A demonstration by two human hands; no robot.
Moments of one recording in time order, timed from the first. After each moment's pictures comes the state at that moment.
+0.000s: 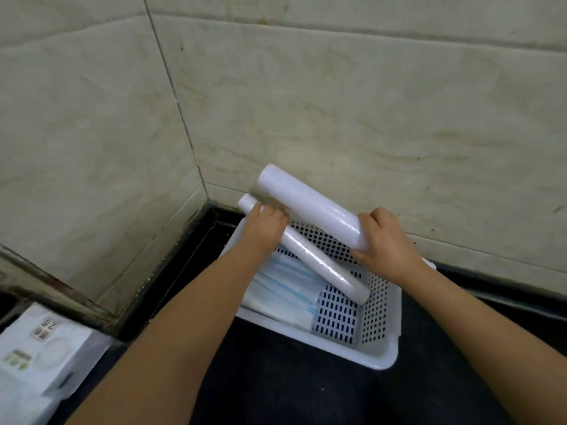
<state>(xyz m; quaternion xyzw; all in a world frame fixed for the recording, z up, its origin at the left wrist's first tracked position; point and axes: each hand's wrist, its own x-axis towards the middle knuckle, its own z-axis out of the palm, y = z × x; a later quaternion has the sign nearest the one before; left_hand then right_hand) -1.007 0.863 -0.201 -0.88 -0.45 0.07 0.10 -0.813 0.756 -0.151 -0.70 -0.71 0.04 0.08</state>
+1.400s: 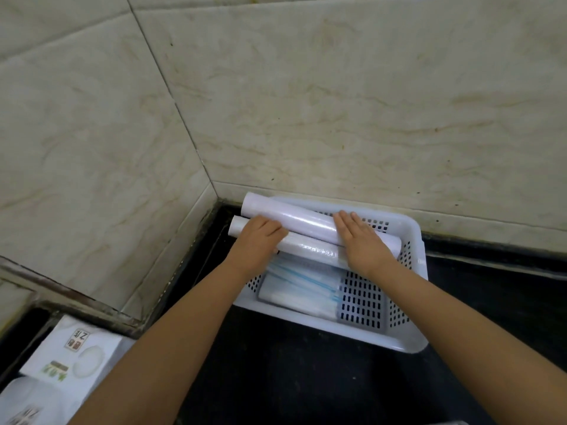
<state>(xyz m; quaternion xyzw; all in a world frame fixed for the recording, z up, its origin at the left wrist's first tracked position) -1.060 0.837 -0.202 -0.94 -0.30 -0.13 0.05 -0.850 0.781 -0.221 -0.70 -0.69 0.17 0.03</state>
